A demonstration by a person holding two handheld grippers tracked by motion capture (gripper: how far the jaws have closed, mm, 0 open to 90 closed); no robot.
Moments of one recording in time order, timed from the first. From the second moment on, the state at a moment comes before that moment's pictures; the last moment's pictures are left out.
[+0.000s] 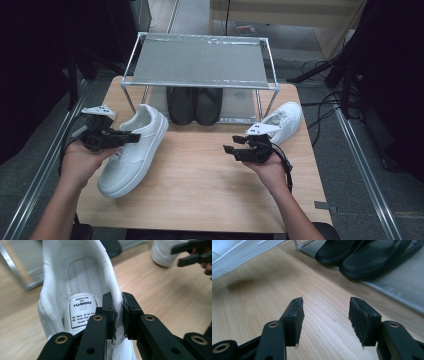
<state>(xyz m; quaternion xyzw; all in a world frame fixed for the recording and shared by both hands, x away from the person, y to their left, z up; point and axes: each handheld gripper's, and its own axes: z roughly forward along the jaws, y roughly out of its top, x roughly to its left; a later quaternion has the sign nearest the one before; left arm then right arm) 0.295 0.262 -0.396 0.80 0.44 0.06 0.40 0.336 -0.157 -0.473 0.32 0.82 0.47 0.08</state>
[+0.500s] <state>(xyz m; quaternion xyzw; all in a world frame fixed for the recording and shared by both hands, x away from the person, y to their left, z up) 0.315 0.162 -0.430 0.85 0.37 -0.01 0.39 0.330 -0.161 -0.473 0.32 0.82 0.47 0.09</state>
